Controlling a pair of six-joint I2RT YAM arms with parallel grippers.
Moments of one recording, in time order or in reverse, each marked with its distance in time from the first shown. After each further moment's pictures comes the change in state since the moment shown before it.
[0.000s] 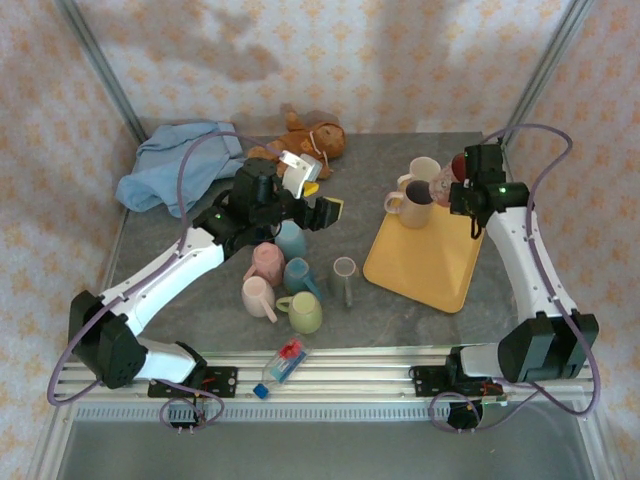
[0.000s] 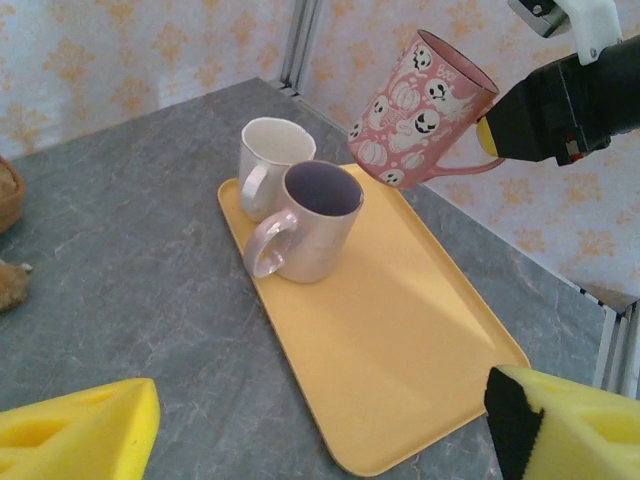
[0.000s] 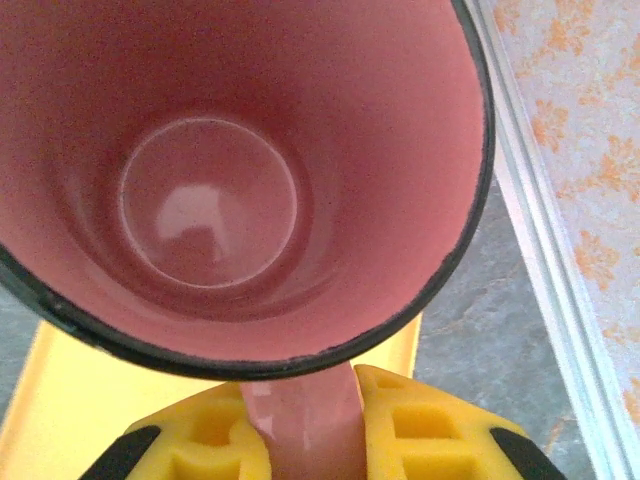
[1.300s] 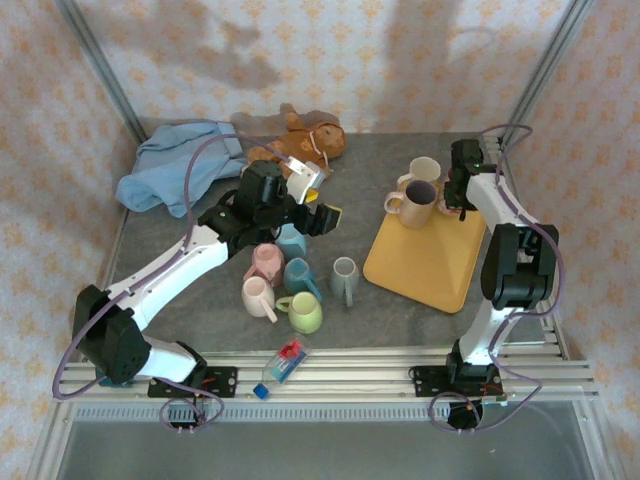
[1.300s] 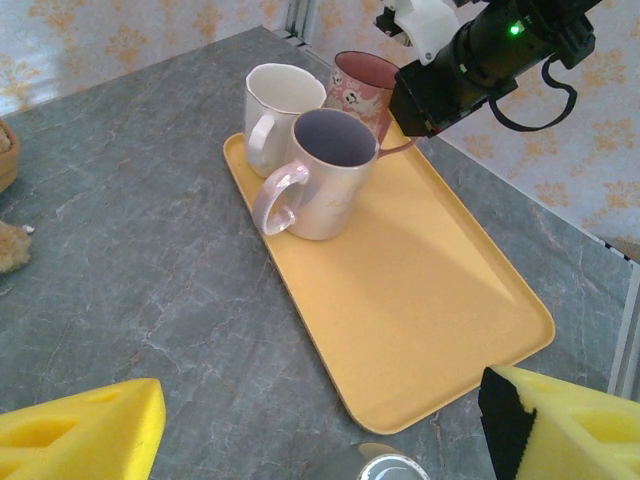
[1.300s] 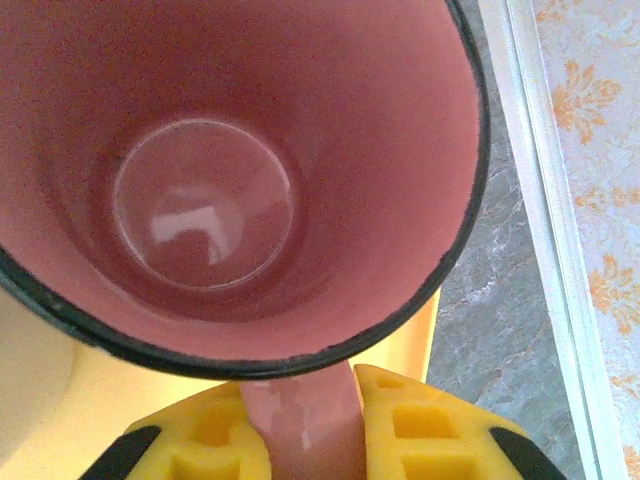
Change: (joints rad) left arm 0.000 0.030 0.000 -0.060 0.001 0.057; right arm -0.066 0.460 0.092 0.175 0.086 -0.059
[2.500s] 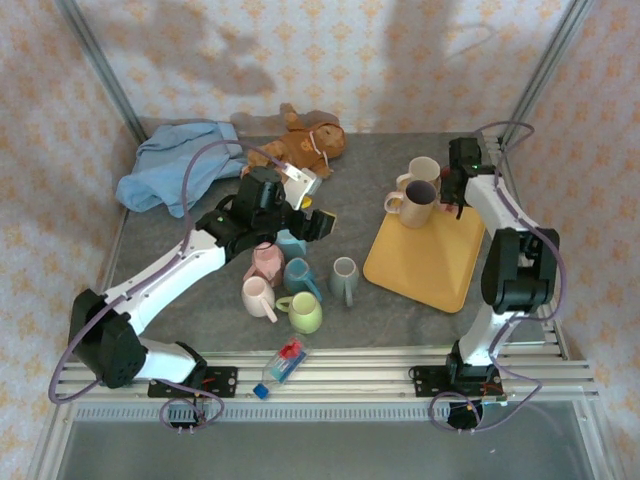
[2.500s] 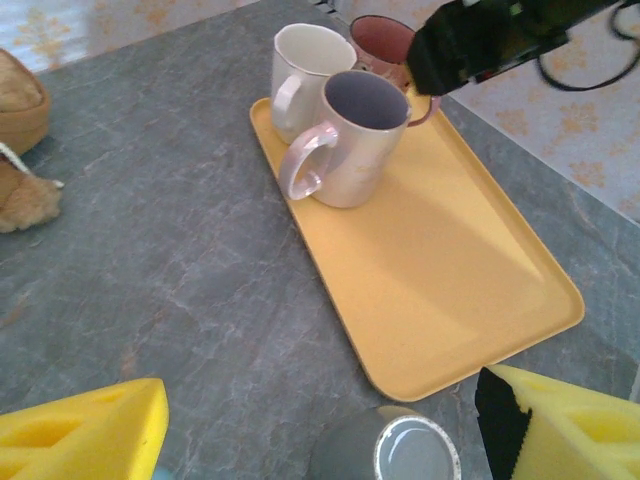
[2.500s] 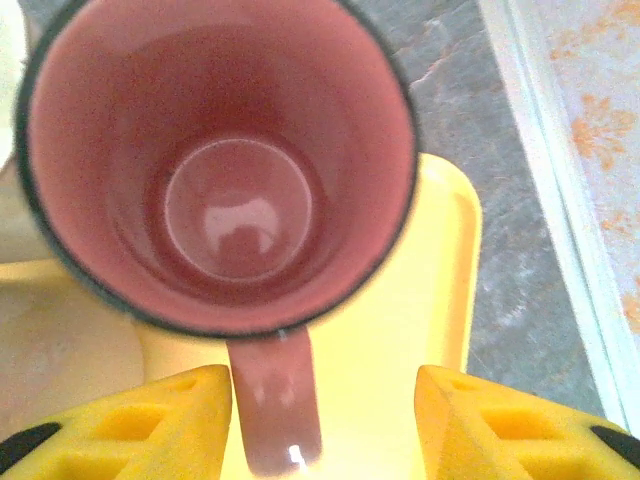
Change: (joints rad) left arm -0.005 -0.041 -0.043 -0.050 -0.069 -0.001; right arm 0.022 -0.082 -0.040 0.060 -0.031 0.058
